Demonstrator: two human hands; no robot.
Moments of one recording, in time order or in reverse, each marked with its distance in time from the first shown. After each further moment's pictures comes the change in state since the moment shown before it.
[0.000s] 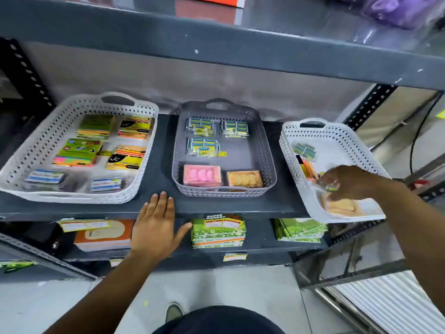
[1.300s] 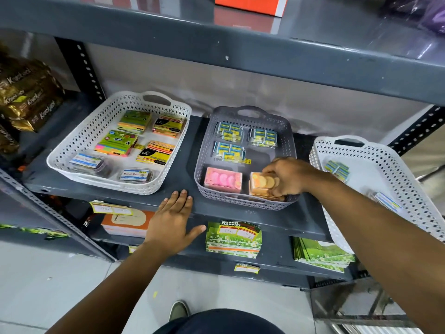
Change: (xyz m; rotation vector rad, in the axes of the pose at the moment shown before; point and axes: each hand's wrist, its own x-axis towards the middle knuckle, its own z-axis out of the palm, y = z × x) left_hand 0.001 -0.001 -0.002 0.066 -0.010 -0.056; right_hand 0.047 -0.174 -0.017 -0.129 0.057 -0.453
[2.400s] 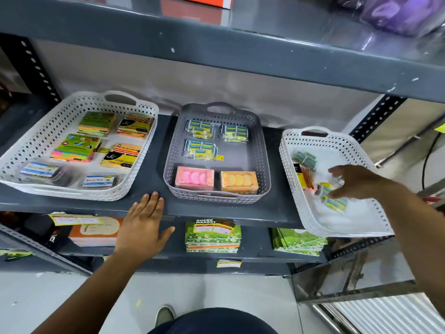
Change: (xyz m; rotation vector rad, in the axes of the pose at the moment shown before) left_hand 0.001 -0.005 0.011 0.005 0.034 0.023; right_hand -0.105 0.176 0.023 0.204 0.007 0.512
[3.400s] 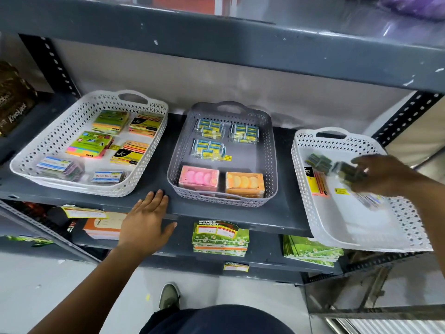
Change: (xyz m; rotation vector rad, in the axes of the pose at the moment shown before) left_hand 0.004 0.010 -0.009 -0.050 0.010 -0.069; right_hand -0.001 0.002 -0.028 -0.061 0.137 -0.099
